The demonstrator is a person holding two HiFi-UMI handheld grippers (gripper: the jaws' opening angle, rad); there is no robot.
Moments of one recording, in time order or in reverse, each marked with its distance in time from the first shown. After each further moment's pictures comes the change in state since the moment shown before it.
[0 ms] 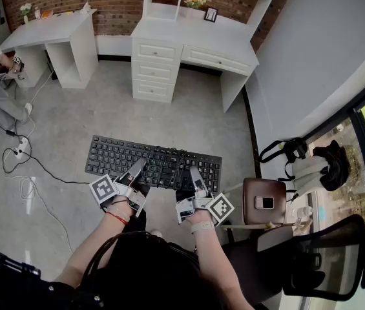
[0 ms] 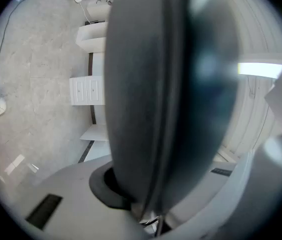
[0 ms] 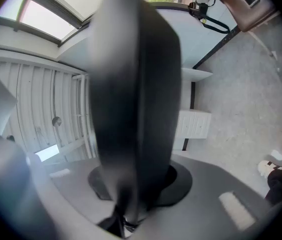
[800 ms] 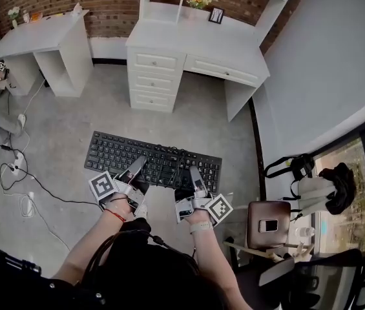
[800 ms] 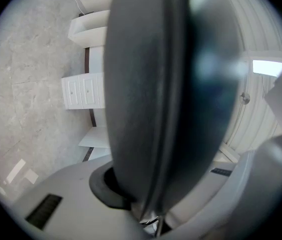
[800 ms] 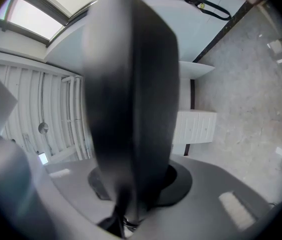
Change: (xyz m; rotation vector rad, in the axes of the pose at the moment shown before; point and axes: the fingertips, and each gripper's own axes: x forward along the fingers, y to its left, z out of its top) left arm 0.155 0.028 0.124 0.006 0.051 0.036; right arm 0.183 -0.038 0.048 0.036 -0.044 -0.025
